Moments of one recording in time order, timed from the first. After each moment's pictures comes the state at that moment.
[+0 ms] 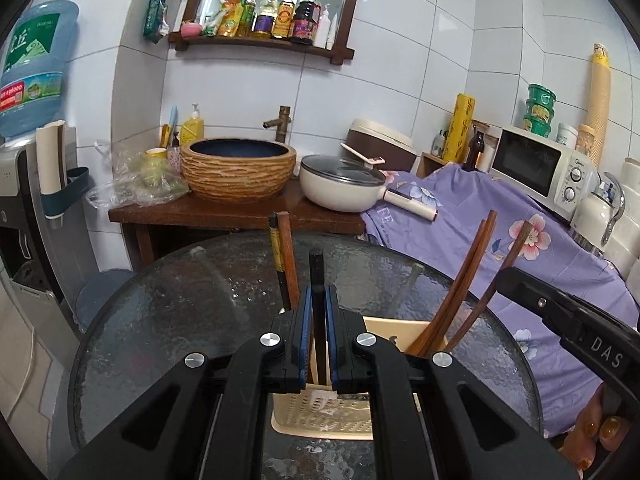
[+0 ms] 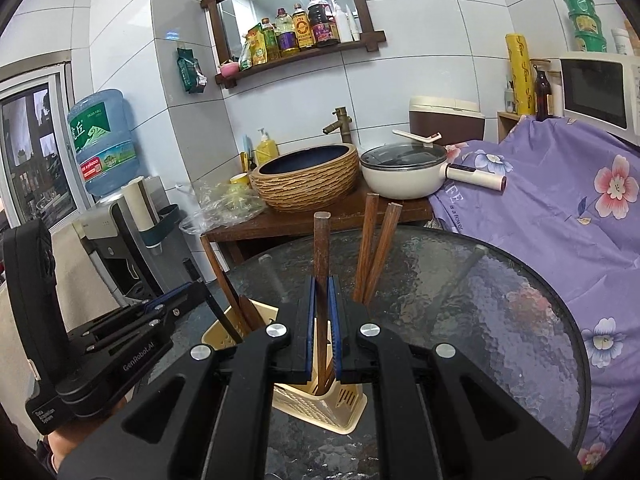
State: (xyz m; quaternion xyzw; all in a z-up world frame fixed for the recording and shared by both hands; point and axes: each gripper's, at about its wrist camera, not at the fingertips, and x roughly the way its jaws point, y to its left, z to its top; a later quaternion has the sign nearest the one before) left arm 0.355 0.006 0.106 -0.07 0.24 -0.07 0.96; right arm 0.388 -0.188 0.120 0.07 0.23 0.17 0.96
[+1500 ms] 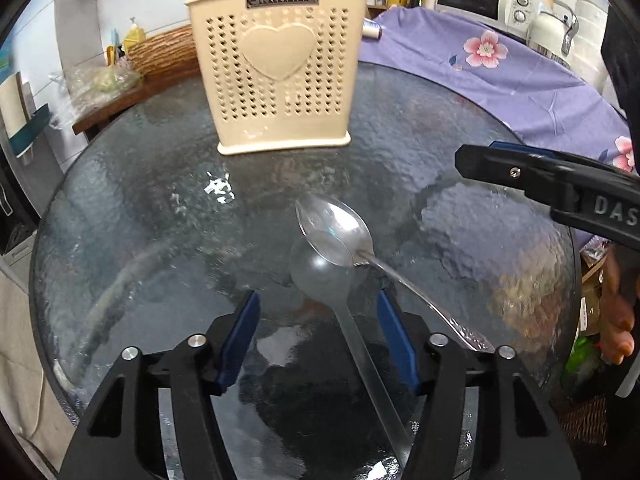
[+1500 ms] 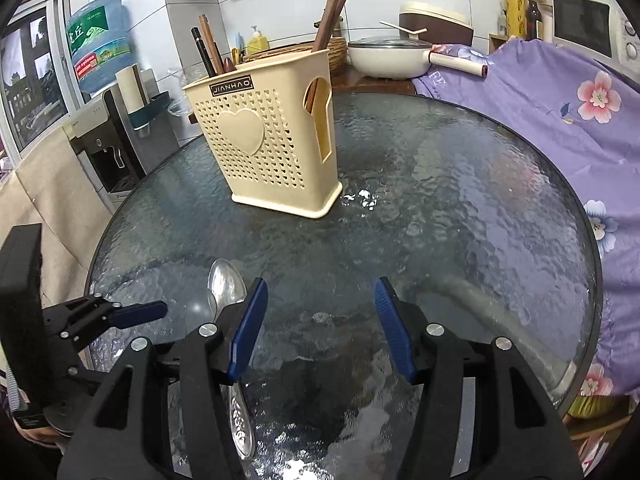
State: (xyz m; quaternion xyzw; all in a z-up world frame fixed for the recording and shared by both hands) left arm 0.223 -0.038 -0.069 0.05 0.42 -0.14 0.89; right arm 0.275 -0.207 -0.041 0.02 0.36 0.15 0.92
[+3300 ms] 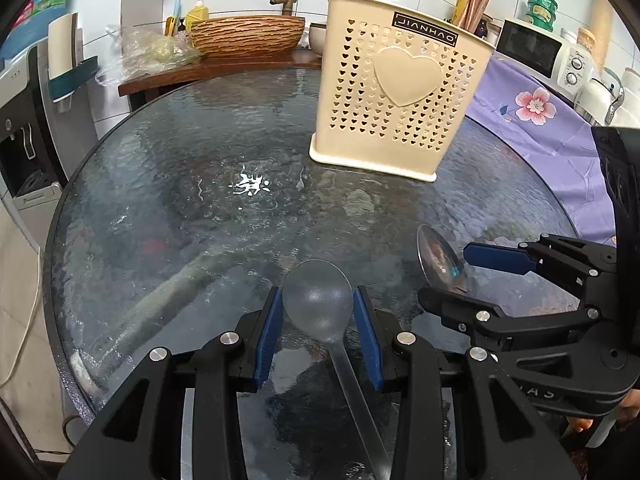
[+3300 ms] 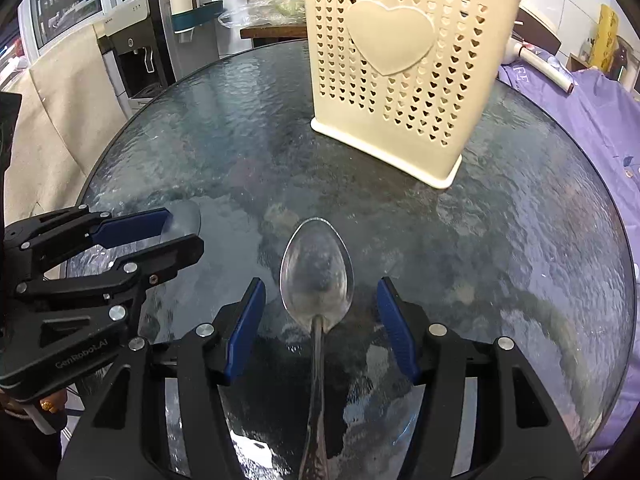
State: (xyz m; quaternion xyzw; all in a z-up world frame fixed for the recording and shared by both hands) left arm 0.239 0.027 -0.068 -0.04 0.40 -0.08 0.91; right arm 0.307 -0.097 -0.085 -0.11 0.43 0.21 0.87
